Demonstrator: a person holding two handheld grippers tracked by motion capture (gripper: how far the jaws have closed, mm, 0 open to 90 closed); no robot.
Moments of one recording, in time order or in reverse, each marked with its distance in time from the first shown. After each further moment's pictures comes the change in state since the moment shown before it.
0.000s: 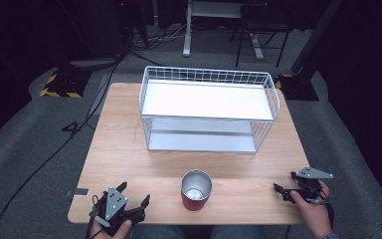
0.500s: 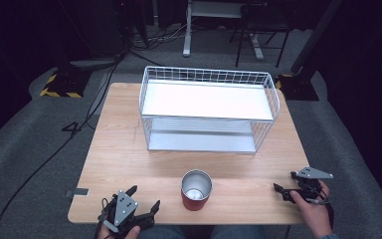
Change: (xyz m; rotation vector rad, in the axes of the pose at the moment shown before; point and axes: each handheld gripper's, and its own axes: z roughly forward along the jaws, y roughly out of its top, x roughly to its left) left arm -0.031 0.011 -0.003 0.008 -0.073 0.020; right arm 0.000 0.000 0.000 0.001 0.000 0.001
